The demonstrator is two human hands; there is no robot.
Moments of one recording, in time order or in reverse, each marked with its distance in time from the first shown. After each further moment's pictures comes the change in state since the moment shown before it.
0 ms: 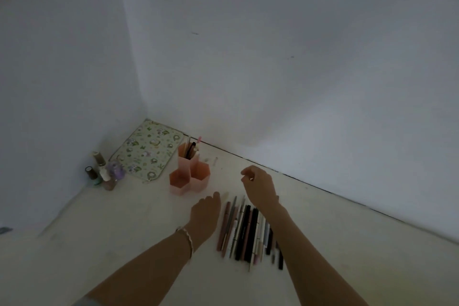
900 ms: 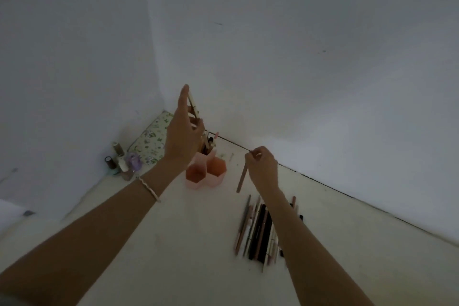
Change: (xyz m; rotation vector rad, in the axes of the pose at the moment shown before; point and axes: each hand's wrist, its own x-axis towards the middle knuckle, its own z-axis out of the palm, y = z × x) left_hand 0.058 -0.066 -0.138 -0.706 0.825 0.117; right_hand 0.024 -0.054 0.019 0.233 0.106 0.124
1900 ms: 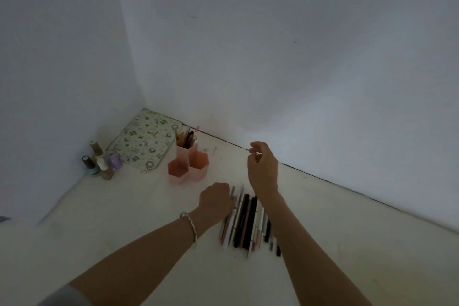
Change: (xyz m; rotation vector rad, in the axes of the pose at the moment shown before) left_hand -0.150 -0.003 0.094 0.685 -0.843 -0.082; right_hand -0.022 0.025 -0.037 0.050 0.139 -0.145
